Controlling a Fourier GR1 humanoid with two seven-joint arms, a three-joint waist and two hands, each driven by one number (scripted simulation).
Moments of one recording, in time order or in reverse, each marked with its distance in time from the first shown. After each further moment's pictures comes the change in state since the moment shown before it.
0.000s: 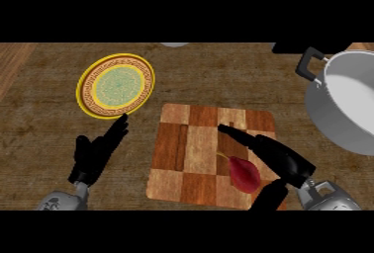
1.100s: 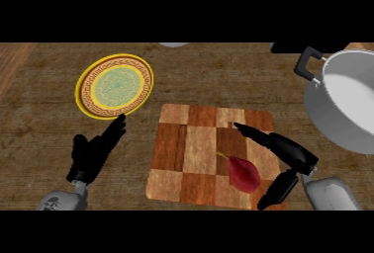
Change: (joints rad) left arm 0.009 -0.065 0.108 0.028 -0.083 -0.091 0.000; right arm 0.050 0.093 -0.222 0.354 0.014 0.195 -0.423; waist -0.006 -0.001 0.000
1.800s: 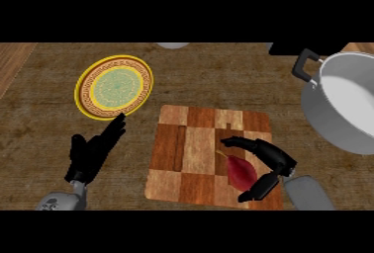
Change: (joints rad) left arm 0.013 -0.030 0.045 -0.031 -0.038 -0.041 0.026; right arm -0.039 0.110 -0.017 0.284 0.110 -0.013 -0.218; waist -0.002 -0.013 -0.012
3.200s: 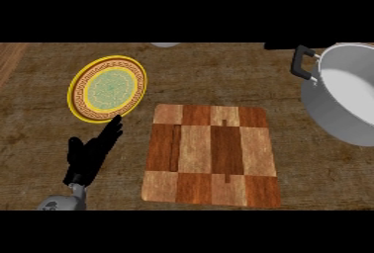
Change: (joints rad) left arm 0.022 -0.027 0.038 0.003 -0.025 0.004 -0.017; right arm 0.131 -0.540 -0.523 0.362 -0.198 -0.087 -0.509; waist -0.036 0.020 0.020
